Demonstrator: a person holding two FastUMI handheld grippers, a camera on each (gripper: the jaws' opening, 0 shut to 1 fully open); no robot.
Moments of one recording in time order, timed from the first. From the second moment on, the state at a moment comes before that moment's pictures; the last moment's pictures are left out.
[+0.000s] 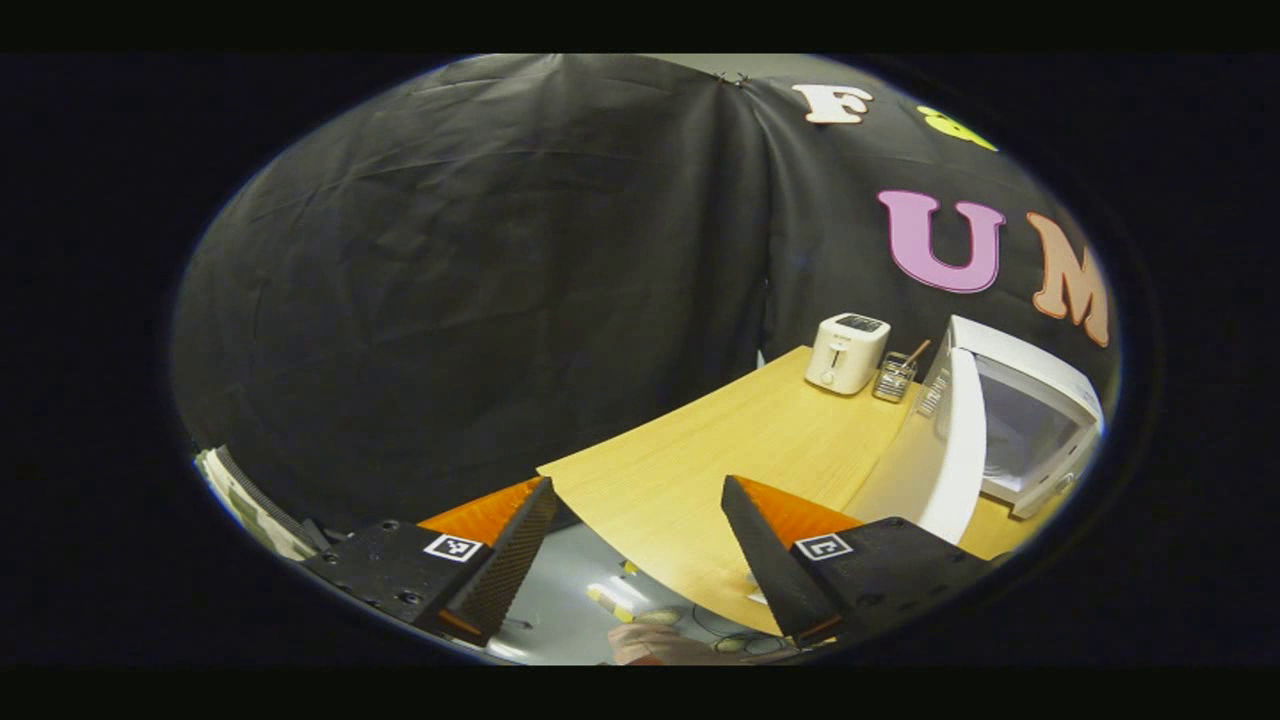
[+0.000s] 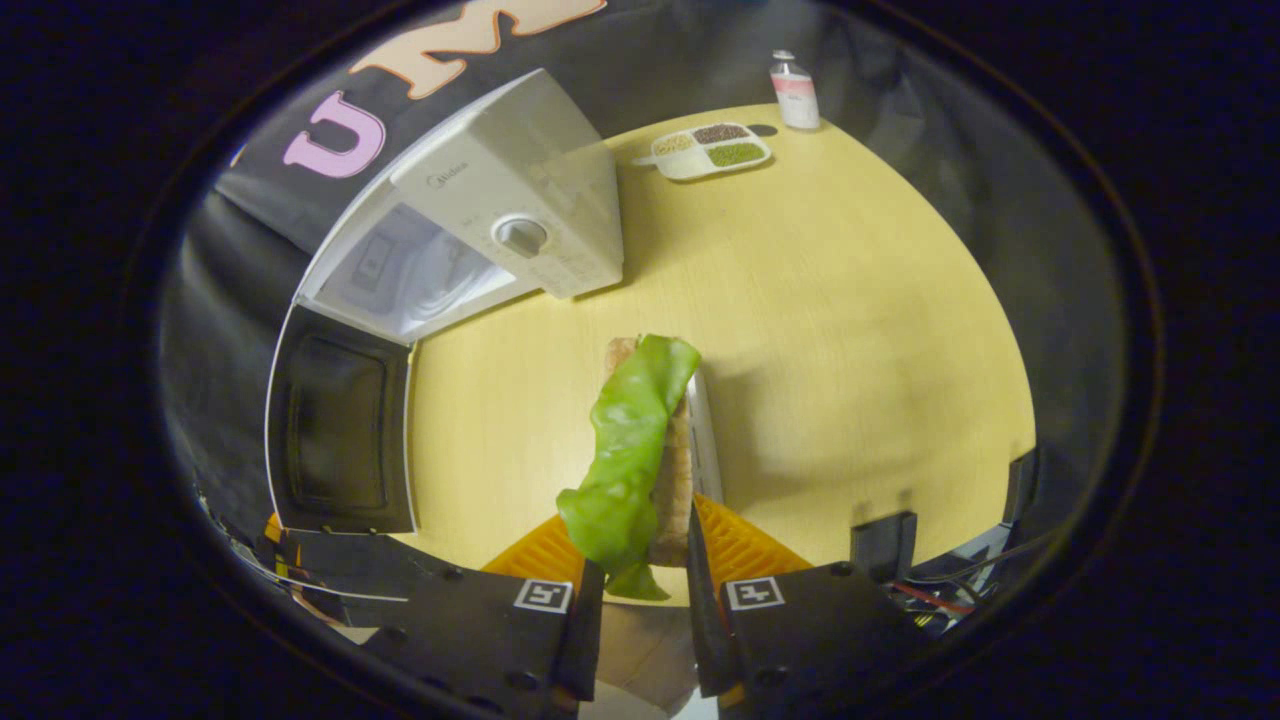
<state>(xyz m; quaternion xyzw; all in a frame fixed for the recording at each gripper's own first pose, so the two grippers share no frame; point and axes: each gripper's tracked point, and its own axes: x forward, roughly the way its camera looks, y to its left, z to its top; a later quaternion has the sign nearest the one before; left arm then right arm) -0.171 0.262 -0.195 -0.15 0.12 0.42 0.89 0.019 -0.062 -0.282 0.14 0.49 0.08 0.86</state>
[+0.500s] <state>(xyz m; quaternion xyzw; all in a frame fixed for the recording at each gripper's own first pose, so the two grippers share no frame) -0.117 0.291 -0.212 -0.13 0.16 0.31 0.93 -0.011 0.013 -0.238 0.20 0.43 0.04 0.88</state>
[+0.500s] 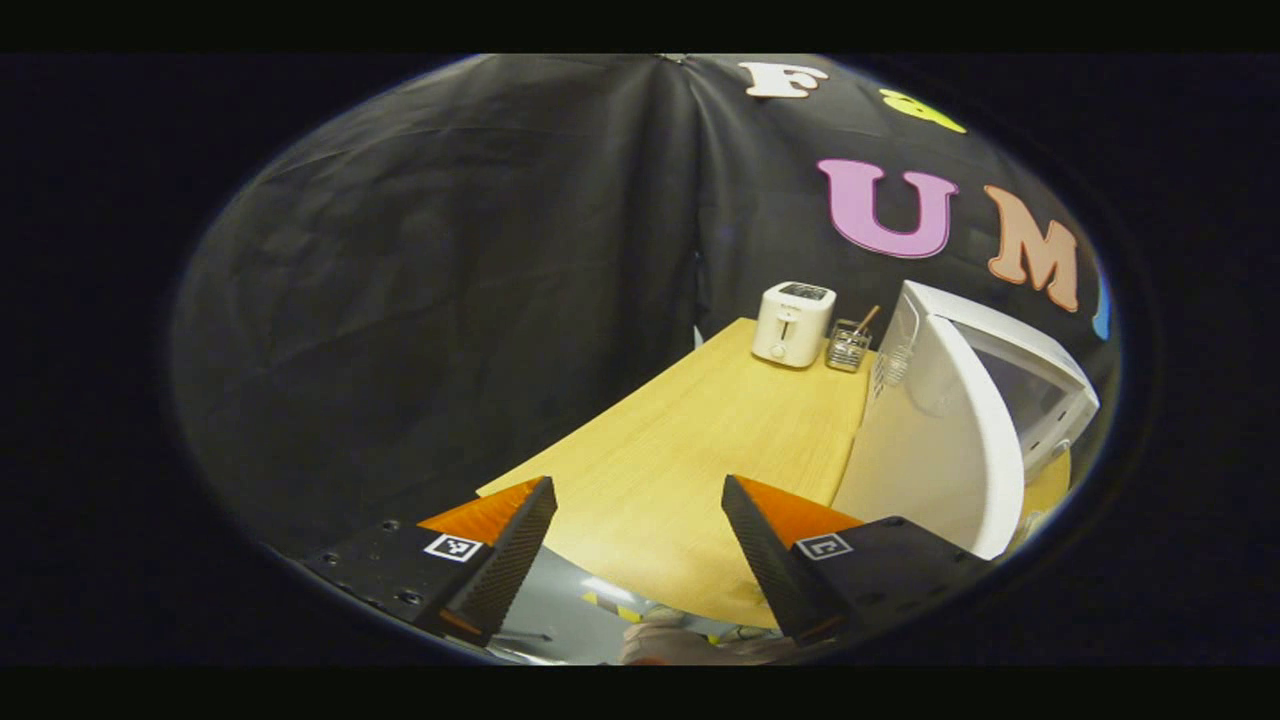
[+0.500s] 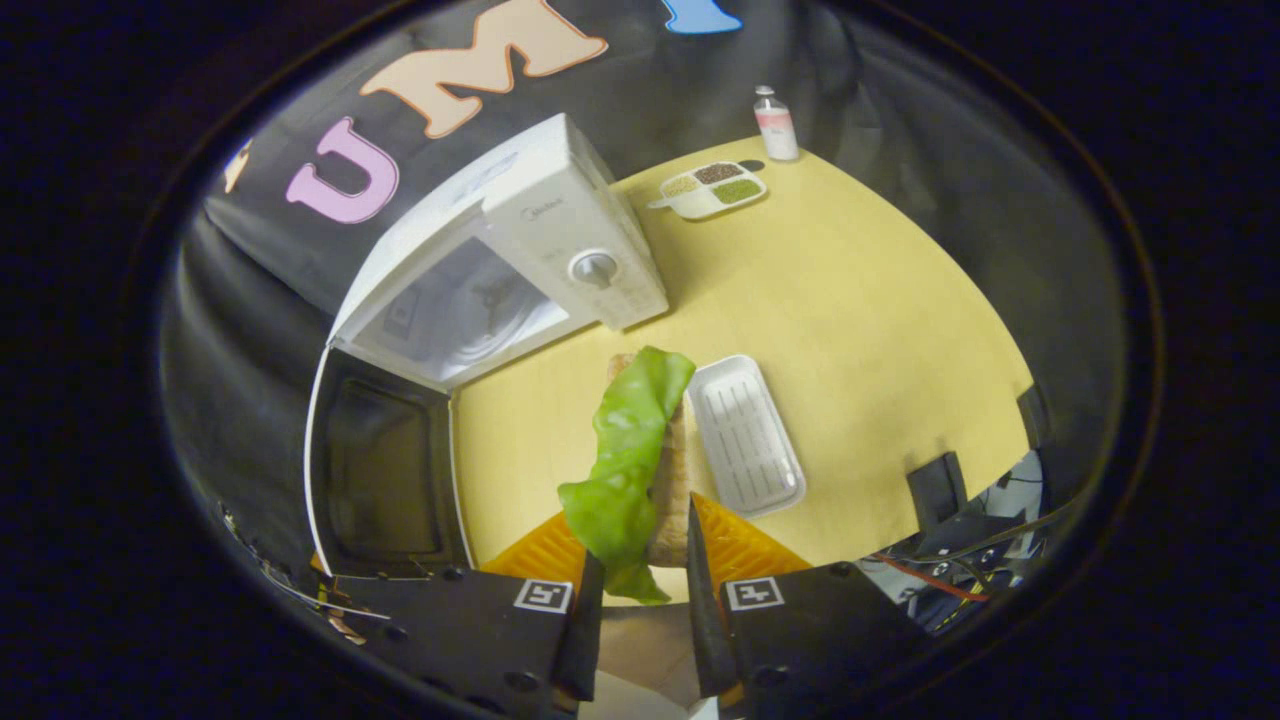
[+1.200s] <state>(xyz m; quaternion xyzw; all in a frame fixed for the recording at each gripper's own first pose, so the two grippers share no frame) -0.091 0.315 -0.214 -0.11 0.17 0.23 0.95 0.004 0.178 -0.192 0.38 0.31 0.12 0.86</state>
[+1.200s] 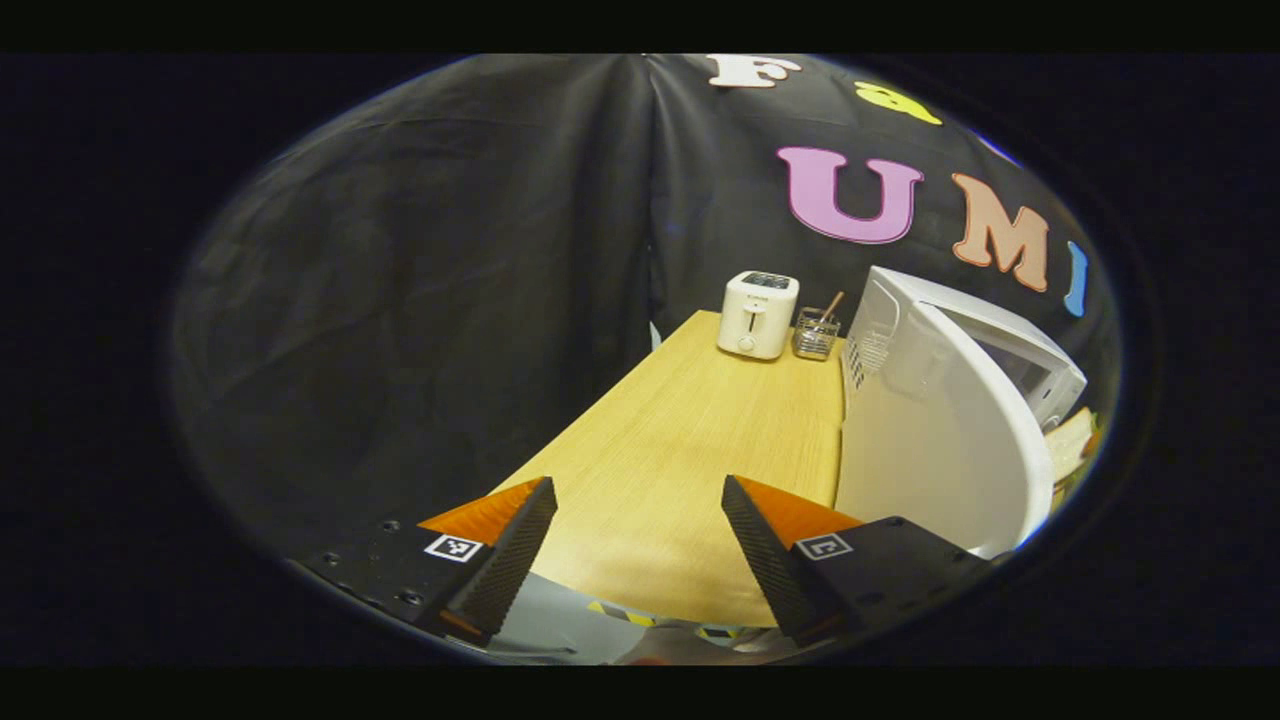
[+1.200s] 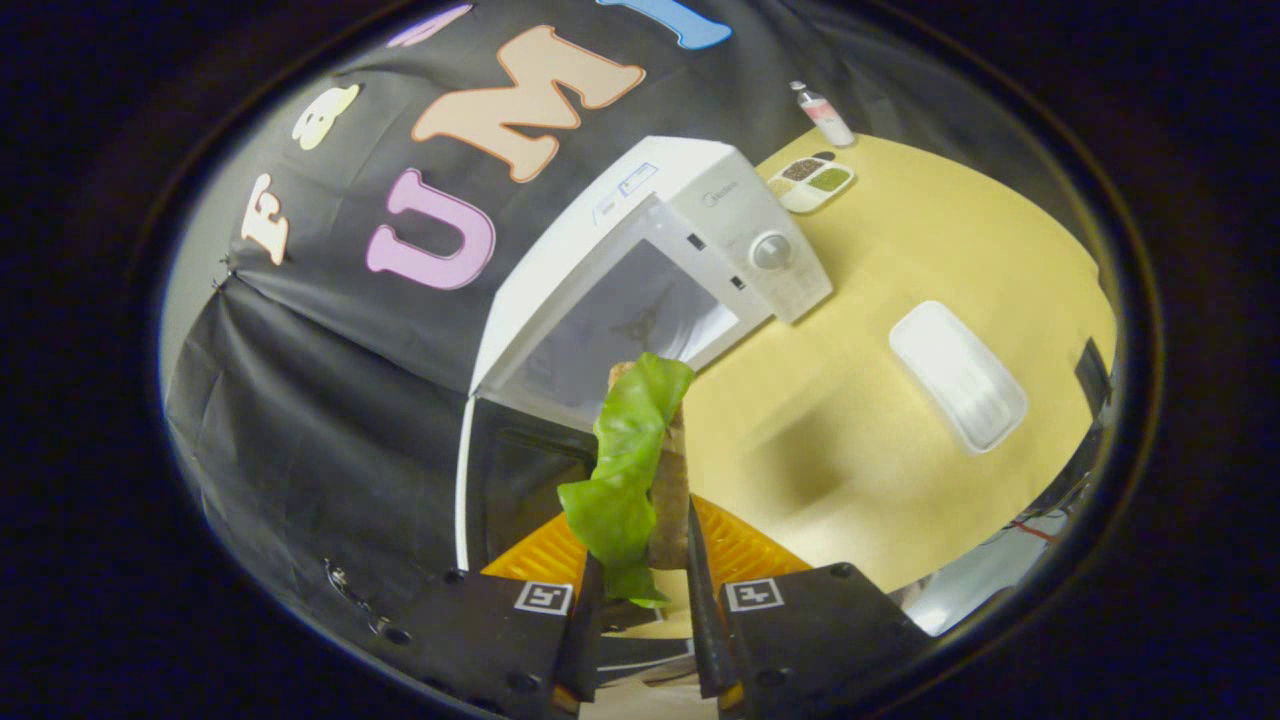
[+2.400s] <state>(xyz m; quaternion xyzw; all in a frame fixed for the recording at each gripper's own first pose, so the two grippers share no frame) -0.057 0.313 -0.218 -0.10 0.20 0.19 0.95 0.206 0.256 -0.224 0.38 0.16 0.09 0.91</state>
